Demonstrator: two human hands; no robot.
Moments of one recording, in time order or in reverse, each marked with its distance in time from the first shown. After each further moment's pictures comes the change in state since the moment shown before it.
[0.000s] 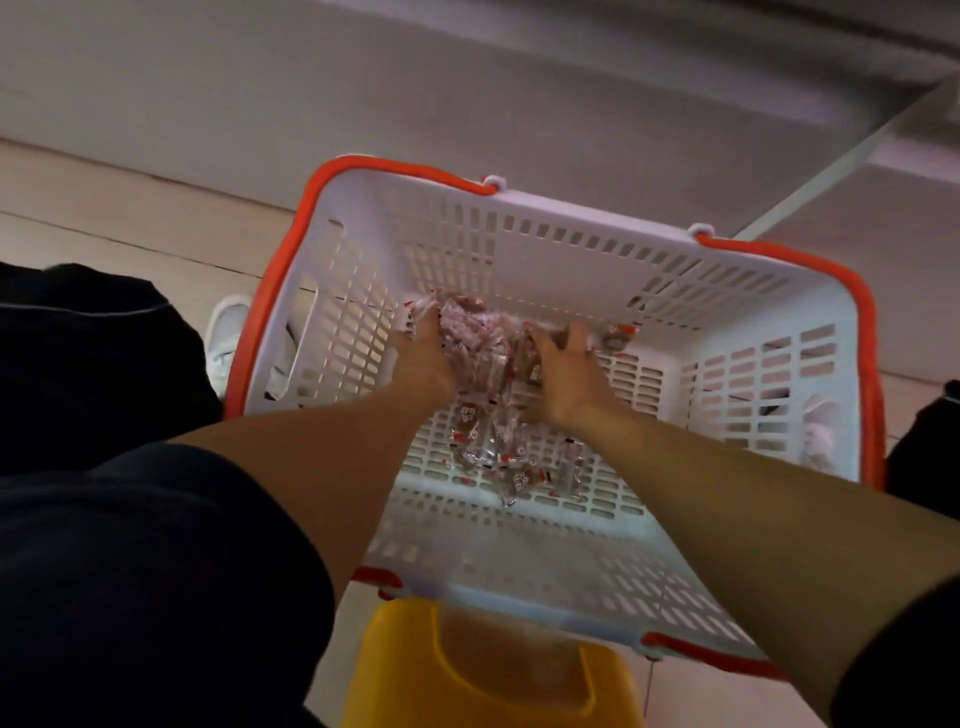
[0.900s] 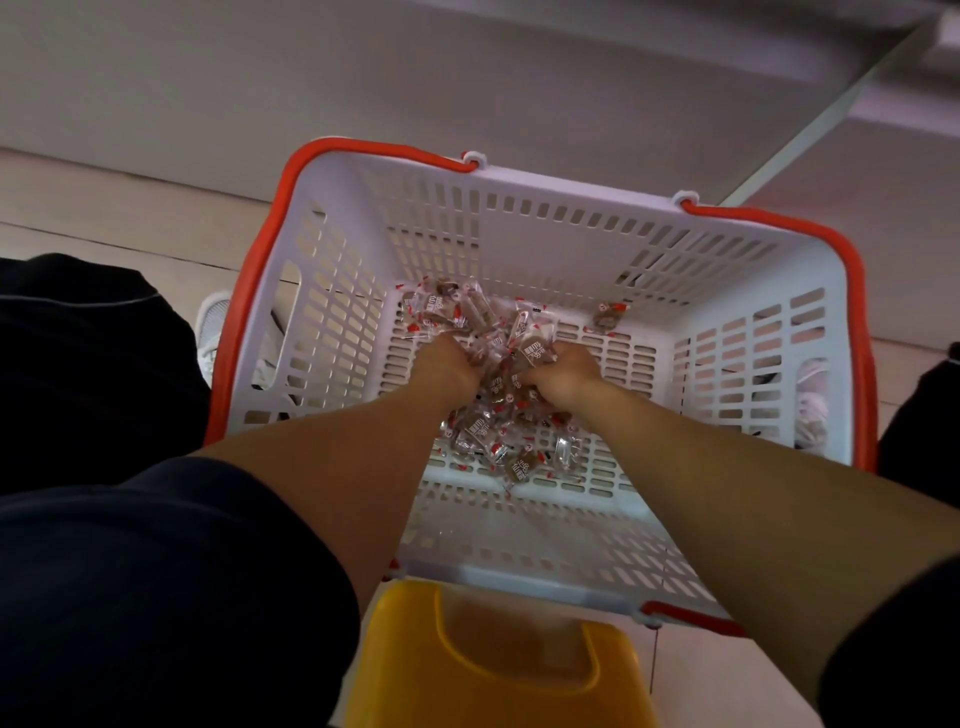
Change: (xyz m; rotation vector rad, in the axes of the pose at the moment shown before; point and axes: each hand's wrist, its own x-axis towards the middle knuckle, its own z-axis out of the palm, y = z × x) left_hand -0.014 0.016 0.023 0.126 -0.089 -0.008; right_hand -0.002 0.008 0.015 0.822 -0.030 0.367
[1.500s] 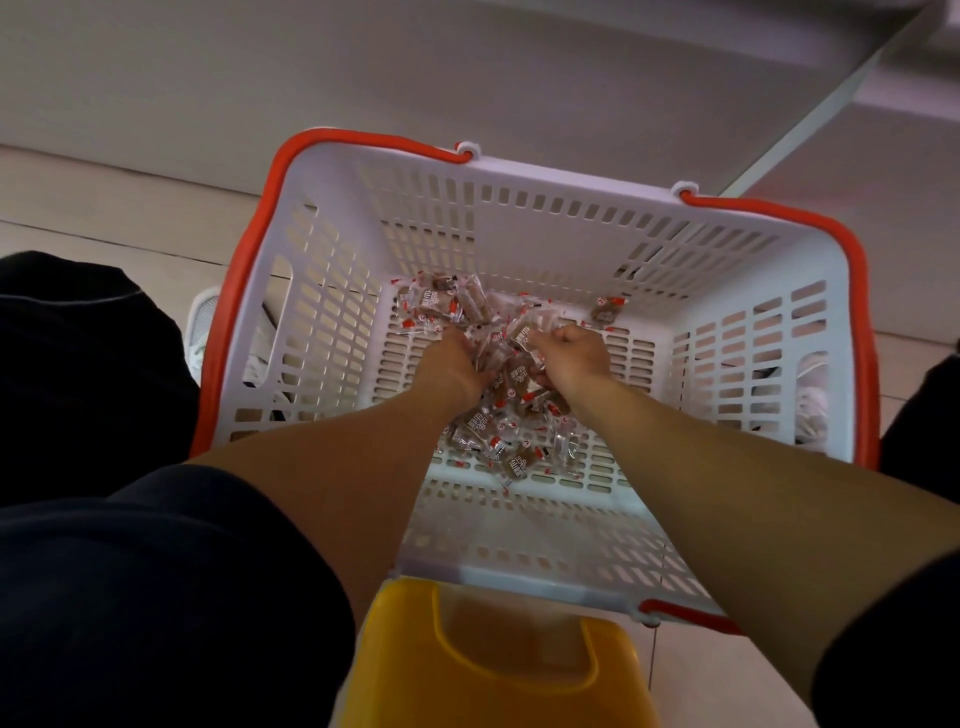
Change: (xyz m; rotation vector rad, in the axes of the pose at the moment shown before) left_hand 0.004 -0.006 0.017 -0.055 0.007 0.053; right_hand 0.000 -0.004 0.001 0.234 0.212 -0.010
